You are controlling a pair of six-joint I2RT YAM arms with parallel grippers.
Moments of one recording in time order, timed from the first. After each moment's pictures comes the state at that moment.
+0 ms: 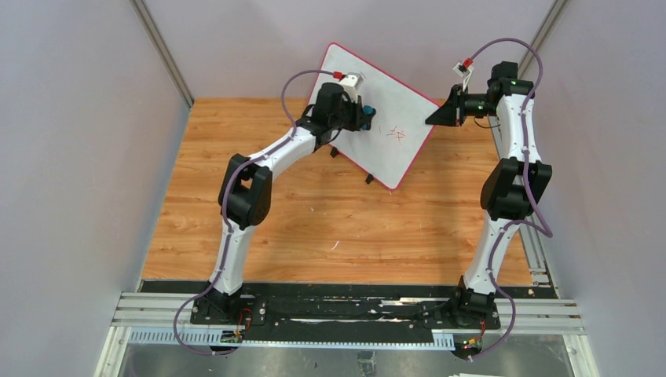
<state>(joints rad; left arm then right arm) -0.56 2.22 1.89 0.01 0.18 -0.25 -0.17 2.17 2.21 -1.20 -1.22 -0.65</state>
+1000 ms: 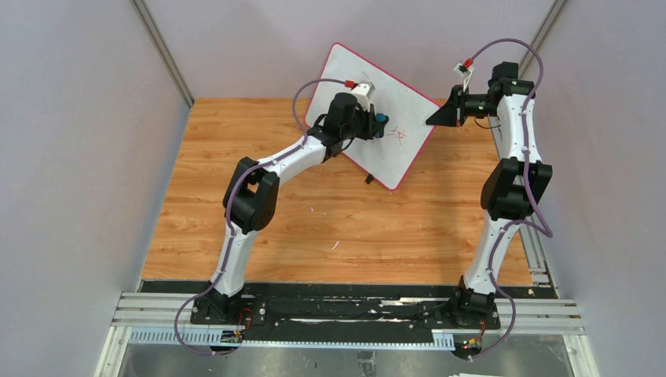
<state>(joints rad) -0.61 2.22 1.84 0.09 0.15 -0.31 -0.17 2.17 2.21 -1.21 -1.21 -0.65</state>
